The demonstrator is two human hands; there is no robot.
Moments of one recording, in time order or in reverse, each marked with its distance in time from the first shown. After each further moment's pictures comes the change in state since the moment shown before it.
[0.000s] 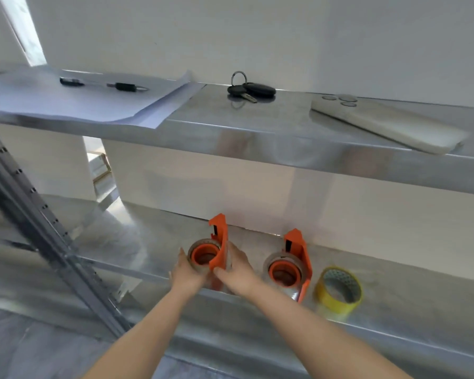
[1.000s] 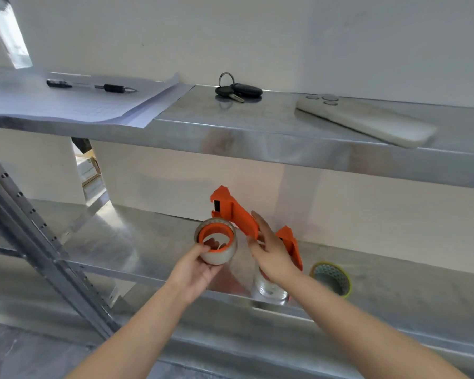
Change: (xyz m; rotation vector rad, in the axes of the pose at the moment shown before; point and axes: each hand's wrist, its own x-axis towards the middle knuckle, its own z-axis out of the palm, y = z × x) left_hand -0.048 0.054 -0.020 -1.397 -0.544 -0.203; right_hand -0.031 0.001 -0.072 0.020 0.225 -0.087
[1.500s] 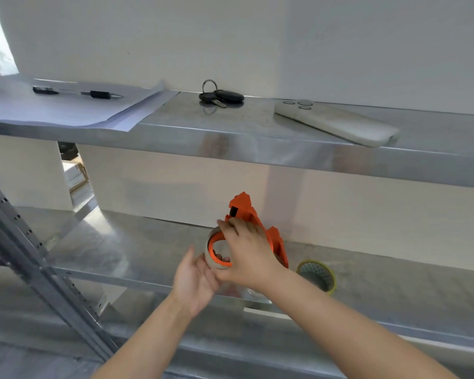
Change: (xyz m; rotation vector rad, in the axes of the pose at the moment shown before) left_hand -0.015 -0.031 0.018 0.026 -0.142 -0.020; right_hand -0.015 -0.033 0.001 -0.785 -0.003 -0.339
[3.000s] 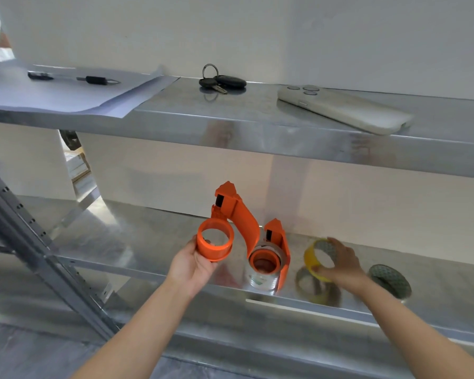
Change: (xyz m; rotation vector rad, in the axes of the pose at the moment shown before) left_hand 0.010 0.010 0.000 -0.180 0.194 0.024; right_hand -0.089 0.187 0.025 0.427 -0.105 0.804
